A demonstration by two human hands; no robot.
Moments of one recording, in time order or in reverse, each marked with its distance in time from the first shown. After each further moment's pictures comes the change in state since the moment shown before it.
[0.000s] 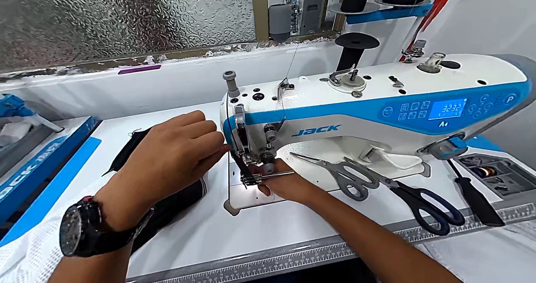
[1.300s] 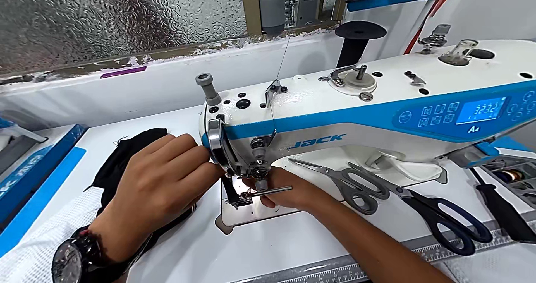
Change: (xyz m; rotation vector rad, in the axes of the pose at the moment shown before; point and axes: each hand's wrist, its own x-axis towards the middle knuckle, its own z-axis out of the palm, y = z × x) left_hand -0.009 0.007 0.027 0.094 0.107 0.058; right_hand 0.011 -0.007 -0.016 0.006 -0.154 0.313
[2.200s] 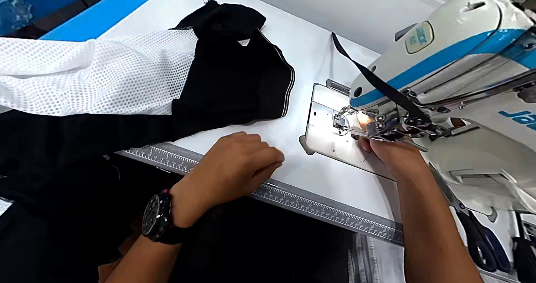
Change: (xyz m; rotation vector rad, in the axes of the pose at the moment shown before) left_hand -0.178 0.116 -0.002 -0.449 0.011 -0.656; right_hand -0.002 0.021 0.005 -0.535 0.602 -0.078
